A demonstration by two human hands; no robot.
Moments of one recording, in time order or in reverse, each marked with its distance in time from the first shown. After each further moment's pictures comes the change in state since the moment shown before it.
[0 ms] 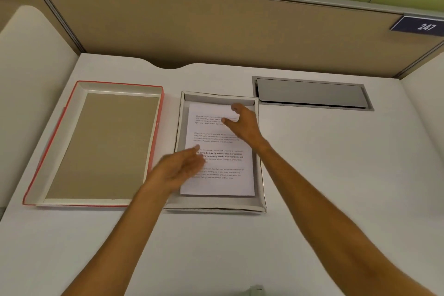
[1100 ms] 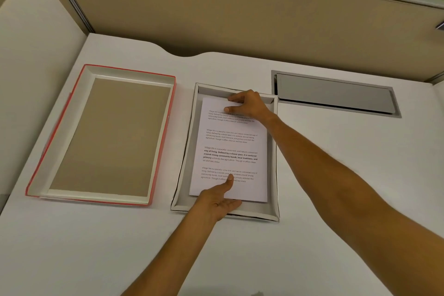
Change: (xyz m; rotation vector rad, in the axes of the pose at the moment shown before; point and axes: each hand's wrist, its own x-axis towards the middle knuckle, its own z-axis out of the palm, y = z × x) left_hand 0.025 -0.081 0.029 -0.178 0.112 -0.372; right_hand 0.096 0.003 0.017 -0.156 -0.333 -0.070
